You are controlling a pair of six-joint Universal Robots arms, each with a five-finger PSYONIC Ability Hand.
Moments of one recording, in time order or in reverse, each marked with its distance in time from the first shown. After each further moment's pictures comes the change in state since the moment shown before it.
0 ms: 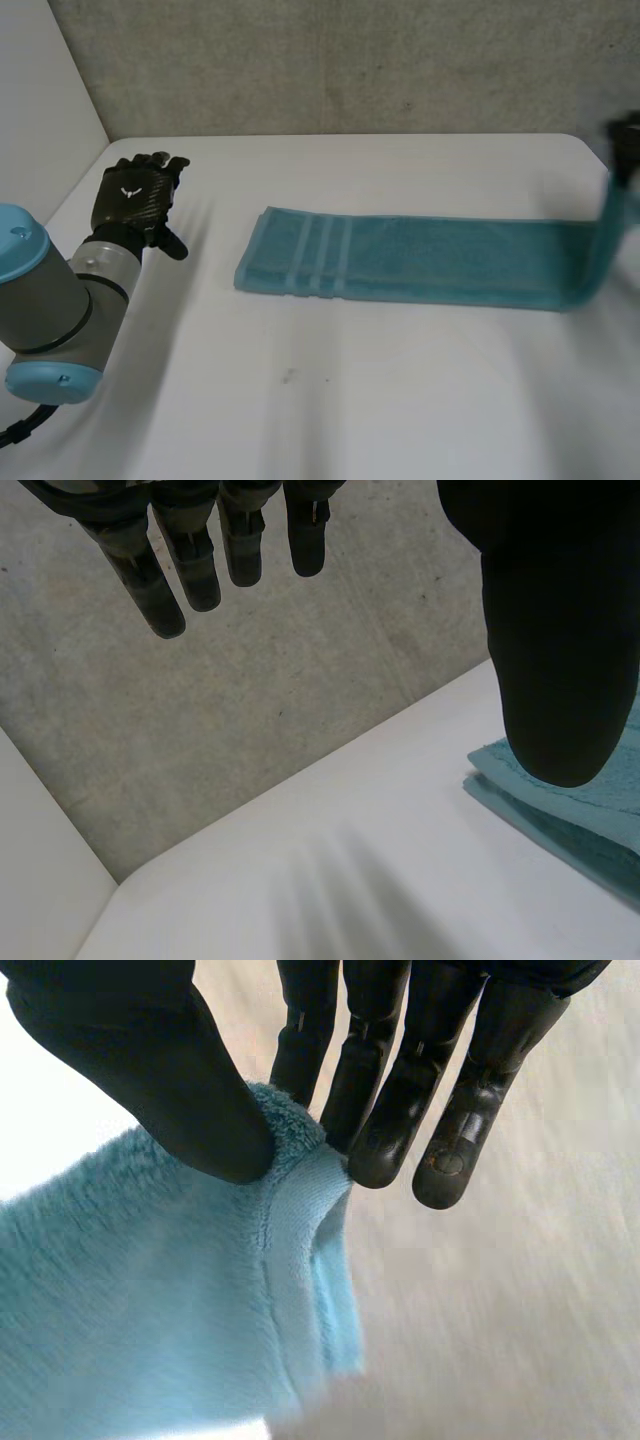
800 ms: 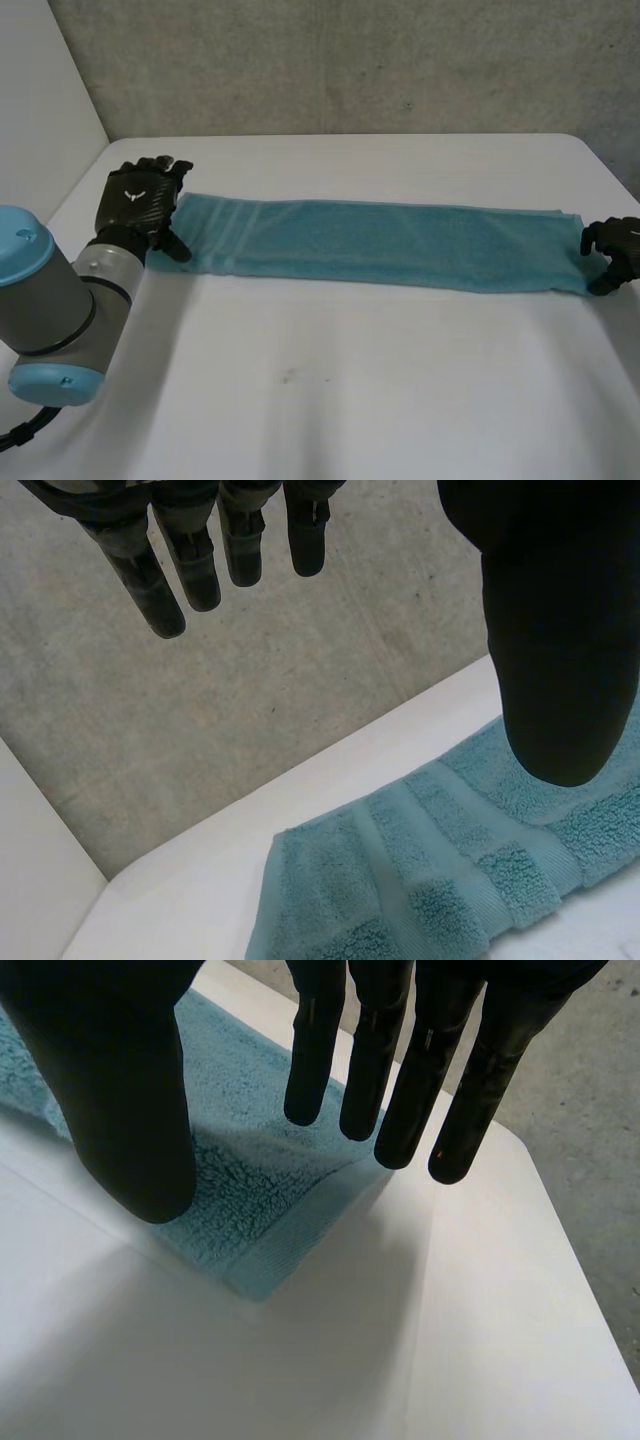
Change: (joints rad) left arm -0.006 -0.009 -0.001 0.000 0.002 -0.006; right arm -0.256 -0.005 0.379 0.000 -0.410 0.185; left_hand 0.000 0.000 0.000 0.000 0.000; right_hand -0.397 -0.529 -0.534 -0.539 -0.521
